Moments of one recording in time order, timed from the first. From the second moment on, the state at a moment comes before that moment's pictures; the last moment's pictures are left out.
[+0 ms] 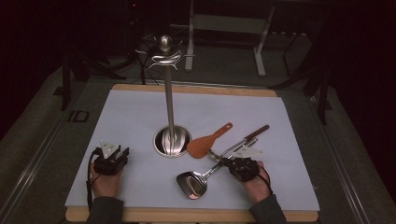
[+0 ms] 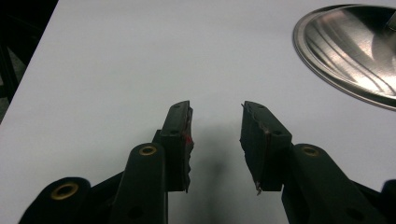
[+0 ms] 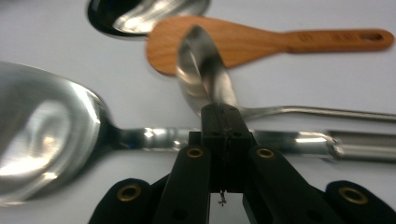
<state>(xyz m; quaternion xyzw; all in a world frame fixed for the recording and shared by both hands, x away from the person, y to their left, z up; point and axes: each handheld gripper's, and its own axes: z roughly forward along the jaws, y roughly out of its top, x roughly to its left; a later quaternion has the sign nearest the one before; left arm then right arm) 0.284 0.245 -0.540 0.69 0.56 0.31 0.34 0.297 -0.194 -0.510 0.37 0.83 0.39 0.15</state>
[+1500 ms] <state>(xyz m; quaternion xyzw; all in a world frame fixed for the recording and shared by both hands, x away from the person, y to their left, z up) 0.284 0.245 -0.540 0.69 0.56 0.31 0.34 0.268 -0.220 -0.524 0.35 0.86 0.34 0.14</state>
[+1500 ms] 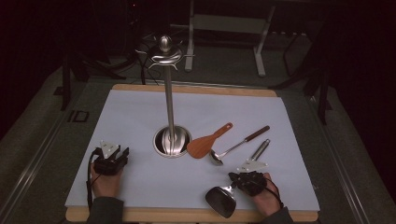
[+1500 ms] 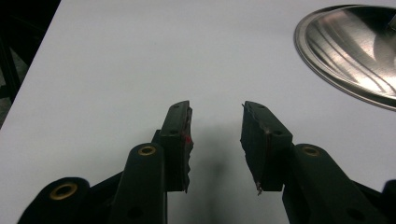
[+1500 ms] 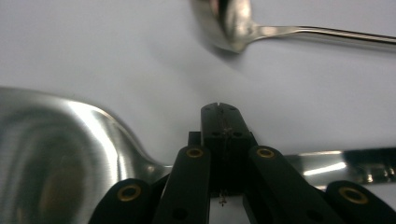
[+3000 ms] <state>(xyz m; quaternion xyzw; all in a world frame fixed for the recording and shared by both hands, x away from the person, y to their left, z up) 0.284 0.245 -0.540 0.68 0.56 0.31 0.34 0.338 -0.289 -0.523 0.57 0.75 0.26 0.20</state>
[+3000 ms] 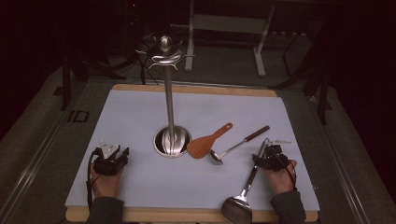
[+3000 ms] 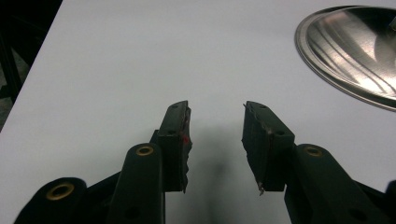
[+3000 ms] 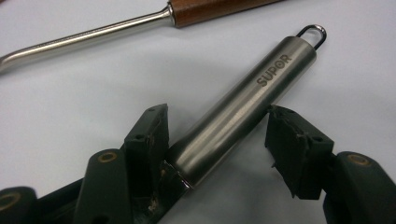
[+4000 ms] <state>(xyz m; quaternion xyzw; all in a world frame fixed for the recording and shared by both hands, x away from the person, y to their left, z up) 0.284 0.245 -0.540 0.68 0.56 0.32 0.34 0.342 -0.283 -0.515 0.49 0.82 0.24 0.18</state>
